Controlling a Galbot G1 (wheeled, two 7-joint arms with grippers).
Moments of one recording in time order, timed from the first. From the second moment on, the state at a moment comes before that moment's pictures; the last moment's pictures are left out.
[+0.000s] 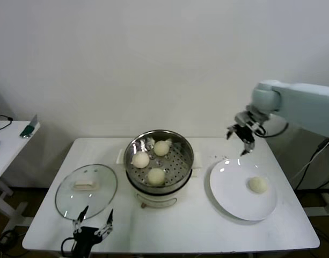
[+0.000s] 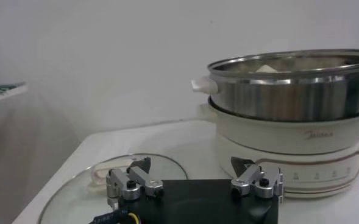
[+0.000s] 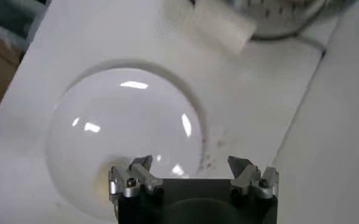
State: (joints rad) left arm 1.84 -1.40 -0.61 -2.08 -0.07 0.02 0.03; right arm 0.78 0.75 -1.71 1.26 0.37 -0.01 -1.02
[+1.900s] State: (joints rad) left arm 1.84 -1.40 -0.60 -2.07 -0.06 0.01 0.03; right arm 0.80 0.71 -1.64 1.34 0.52 -0.23 -0.97
